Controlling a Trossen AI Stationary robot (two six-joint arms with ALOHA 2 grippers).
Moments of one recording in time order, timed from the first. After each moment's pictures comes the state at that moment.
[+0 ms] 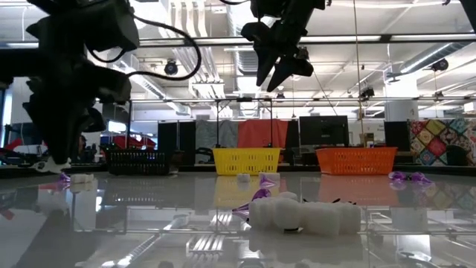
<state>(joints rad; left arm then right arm) -0.15 1.29 0.65 -0.66 0.15 -0.43 -0.34 1.79 1.73 -0.99 -0.02 0.51</state>
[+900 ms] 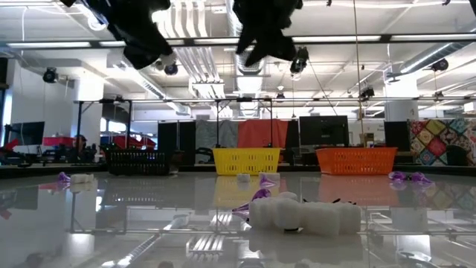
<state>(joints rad) -0.05 1.12 0.85 -0.39 0.03 -0.25 -0.08 1.79 1.72 -0.88 -0.10 0.44</state>
